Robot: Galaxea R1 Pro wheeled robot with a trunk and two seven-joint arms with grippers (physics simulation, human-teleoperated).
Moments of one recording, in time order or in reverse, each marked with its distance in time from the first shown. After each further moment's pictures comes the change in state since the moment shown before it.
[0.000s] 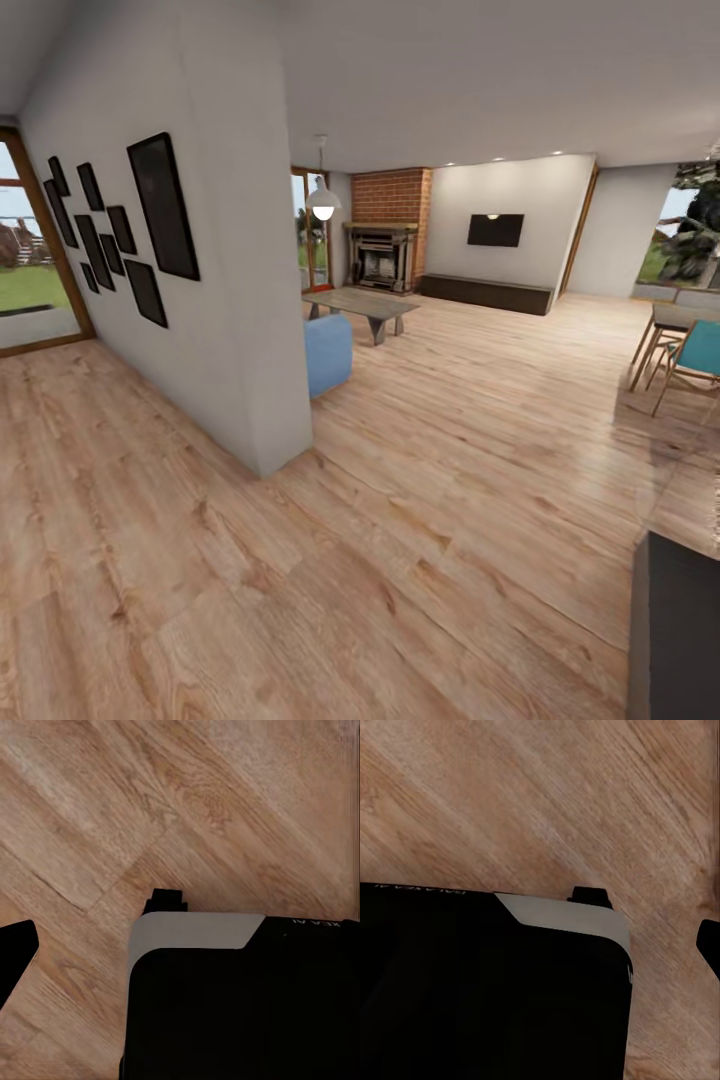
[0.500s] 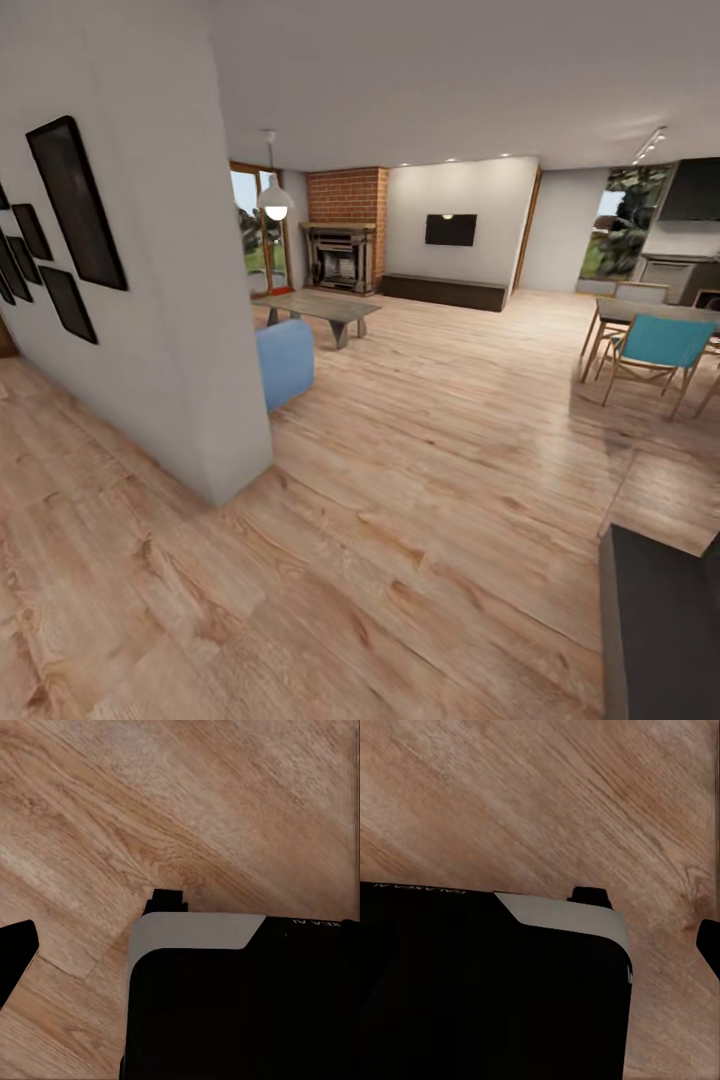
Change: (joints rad) left arm 0.000 0.000 0.000 0.000 -0.001 -0.001 0.000; right arm 0.000 0.000 0.000 0.001 0.003 0.000 0.000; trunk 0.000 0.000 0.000
